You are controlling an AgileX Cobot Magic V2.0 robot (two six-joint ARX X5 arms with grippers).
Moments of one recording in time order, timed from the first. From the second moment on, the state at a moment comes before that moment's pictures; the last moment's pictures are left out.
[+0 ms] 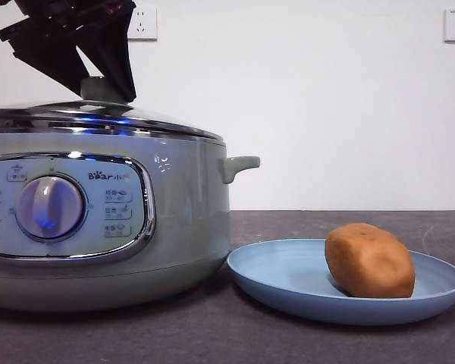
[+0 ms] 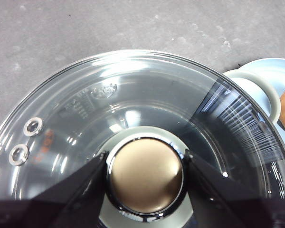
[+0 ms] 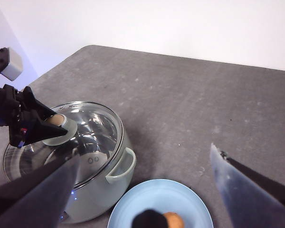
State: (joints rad) left arm -0.53 1.30 1.14 -0.68 -0.02 -0.03; right arm 0.54 0.75 1.17 -0.75 -0.04 0.09
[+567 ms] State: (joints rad) left arm -0.53 1.30 1.14 -0.69 -0.01 -0.02; right arm 0.54 0.75 1.17 -0.75 -0.05 0.09
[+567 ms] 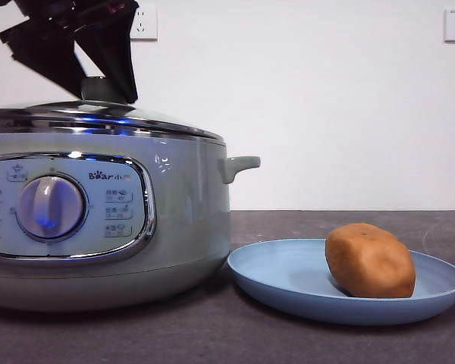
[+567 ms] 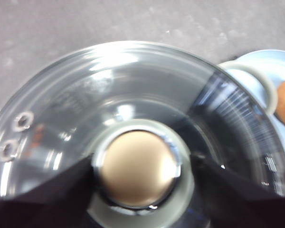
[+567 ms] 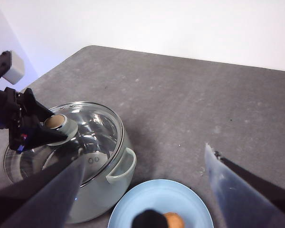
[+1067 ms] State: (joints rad) left arm -0.53 1.21 1.47 -0.76 0.00 -0.02; right arm 0.54 0.75 1.17 -0.75 -0.05 0.09
